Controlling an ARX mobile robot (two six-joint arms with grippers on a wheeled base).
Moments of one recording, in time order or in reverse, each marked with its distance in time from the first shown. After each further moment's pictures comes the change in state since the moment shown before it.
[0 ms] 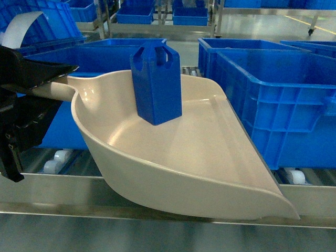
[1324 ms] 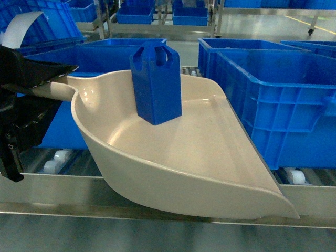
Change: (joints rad) left arm 0.000 0.000 0.000 0.000 0.000 0.000; right arm 0.000 0.000 0.000 0.000 0.000 0.000
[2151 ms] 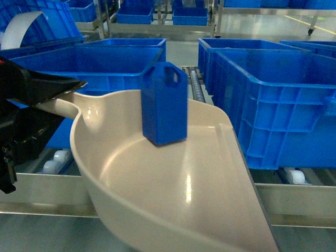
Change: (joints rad) left arm 0.010 -0.043 -0.004 -0.114 0.110 0.091; right arm 0.000 0.000 0.000 0.000 0.000 0.000
